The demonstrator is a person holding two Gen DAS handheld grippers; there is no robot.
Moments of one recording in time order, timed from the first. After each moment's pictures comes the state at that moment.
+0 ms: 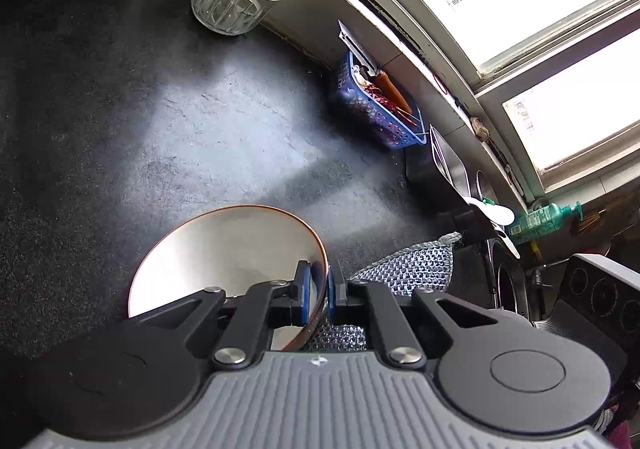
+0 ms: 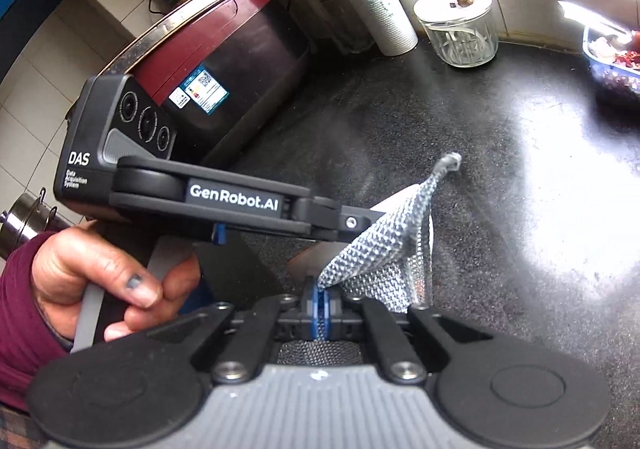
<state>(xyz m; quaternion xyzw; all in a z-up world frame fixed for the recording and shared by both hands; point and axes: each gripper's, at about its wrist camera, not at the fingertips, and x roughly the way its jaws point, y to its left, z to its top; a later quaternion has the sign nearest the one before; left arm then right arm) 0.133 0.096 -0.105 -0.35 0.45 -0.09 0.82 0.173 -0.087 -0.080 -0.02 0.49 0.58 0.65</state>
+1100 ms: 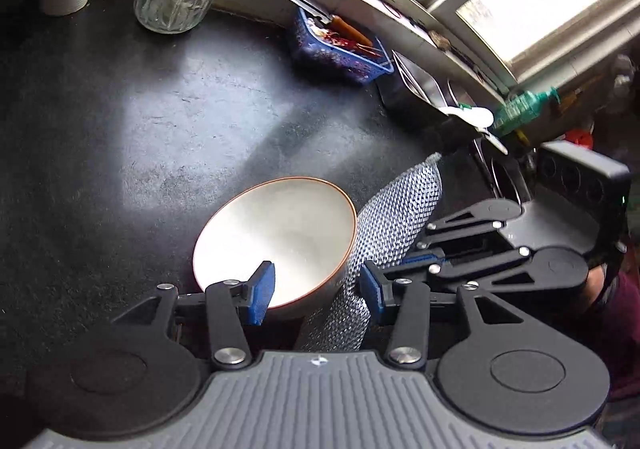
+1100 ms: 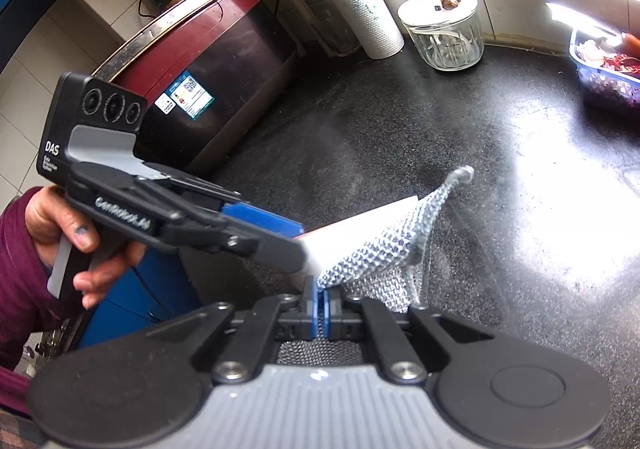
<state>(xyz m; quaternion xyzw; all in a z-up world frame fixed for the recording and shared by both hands) 0.132 0.125 -0.083 -0.16 0.51 -0.22 0.81 0.187 -0.089 -0.084 -0.03 0.49 0.57 0.66</state>
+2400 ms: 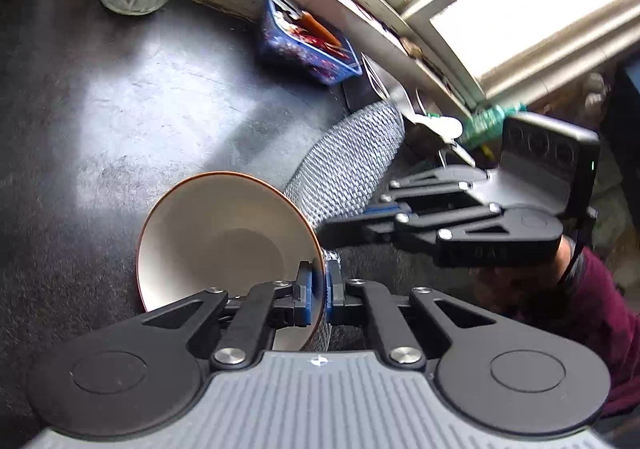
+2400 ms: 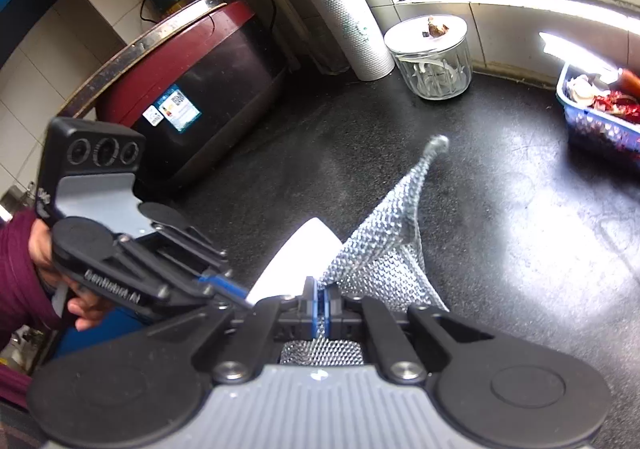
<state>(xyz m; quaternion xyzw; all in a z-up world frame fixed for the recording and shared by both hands) 0.136 0.123 -0.116 -0.34 0.46 -0.21 0.79 0.221 -0.094 -0.086 -0.03 0.47 0.59 0.65</state>
